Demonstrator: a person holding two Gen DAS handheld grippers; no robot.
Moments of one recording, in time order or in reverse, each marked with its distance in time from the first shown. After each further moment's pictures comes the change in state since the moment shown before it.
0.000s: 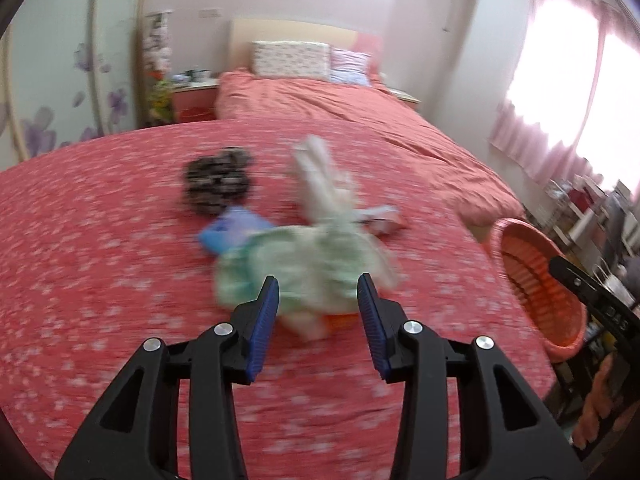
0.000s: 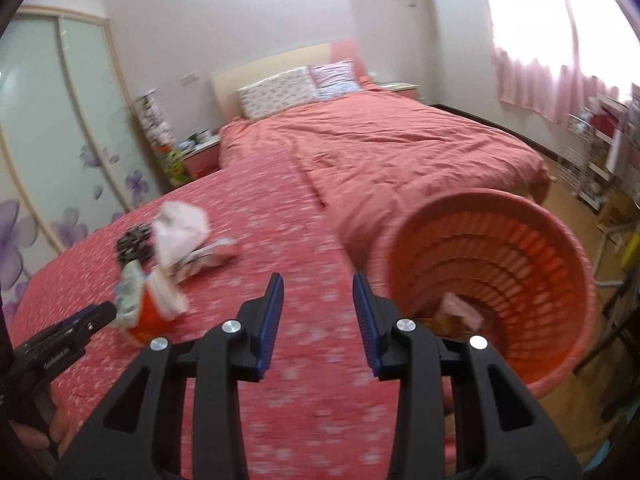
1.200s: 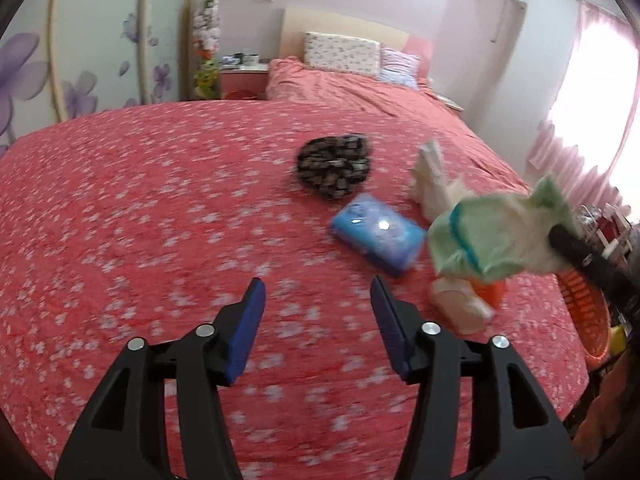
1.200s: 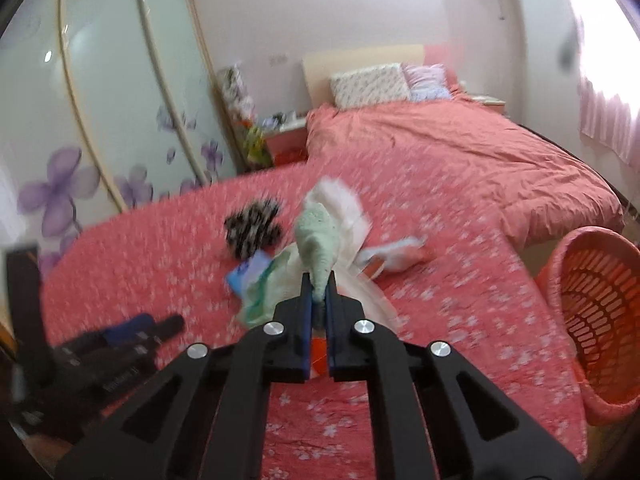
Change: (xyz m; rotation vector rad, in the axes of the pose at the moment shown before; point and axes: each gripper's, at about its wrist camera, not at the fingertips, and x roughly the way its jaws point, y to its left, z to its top) left arm 0.000 0.073 -0.011 -0.090 0.027 0.050; right arm 0.017 0.111 0.009 -0.103 -0.033 0.198
